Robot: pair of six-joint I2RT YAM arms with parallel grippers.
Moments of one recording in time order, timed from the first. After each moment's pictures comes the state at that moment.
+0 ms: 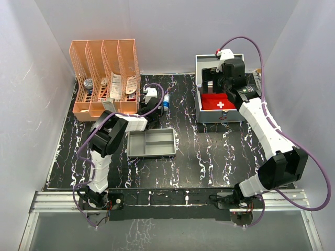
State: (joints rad) left arm -0.57 2.10 1.21 0.26 -0.58 -0.33; right arm 0.26 1.47 1.50 -0.51 0.05 0.03
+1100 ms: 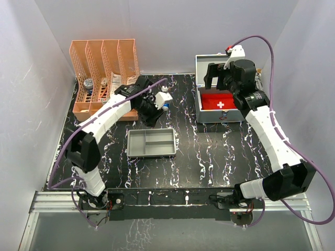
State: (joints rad) left arm -0.53 1.73 1.56 -0.92 0.29 0.47; right arm 0.24 1.36 1.43 -0.36 0.01 0.09
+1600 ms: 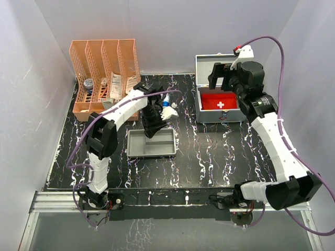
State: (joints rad) left arm -0.57 2.04 1.80 -1.34 0.28 0.72; right arm 0.23 1.28 1.43 -0.40 0.03 0.12
